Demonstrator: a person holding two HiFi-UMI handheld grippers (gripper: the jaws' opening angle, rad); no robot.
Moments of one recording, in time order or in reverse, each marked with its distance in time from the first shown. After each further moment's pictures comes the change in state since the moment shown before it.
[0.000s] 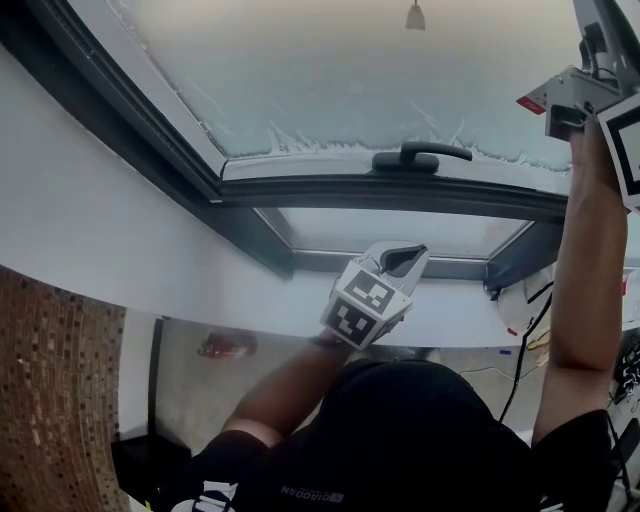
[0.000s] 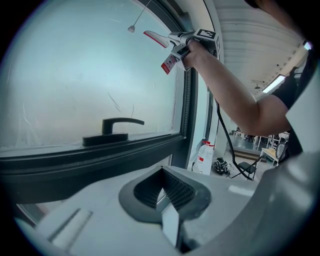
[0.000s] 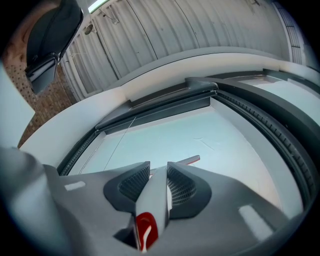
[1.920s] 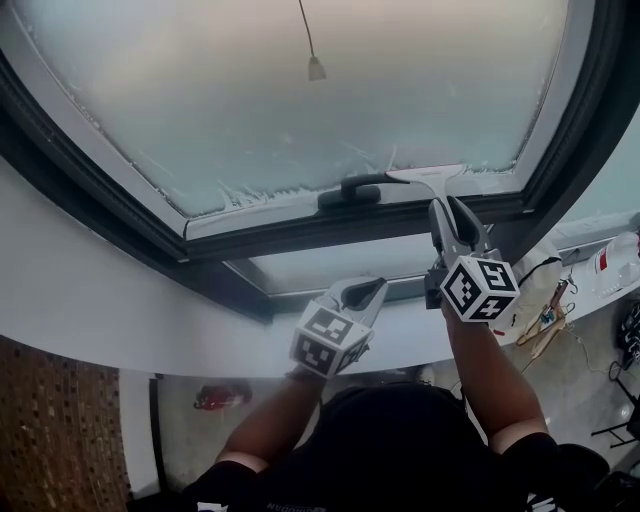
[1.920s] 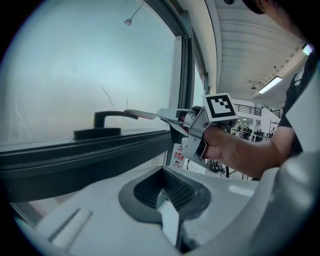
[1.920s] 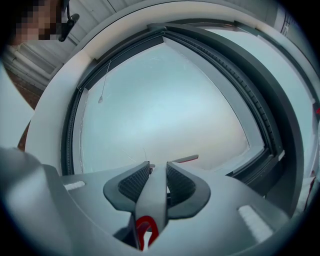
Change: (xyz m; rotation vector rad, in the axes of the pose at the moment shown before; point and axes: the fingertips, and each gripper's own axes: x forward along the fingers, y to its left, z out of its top) left arm 0.006 -0.014 -0.007 -0.004 0.019 -0.063; right arm -0.164 -0.026 -0.248 0.212 0.485 -0.207
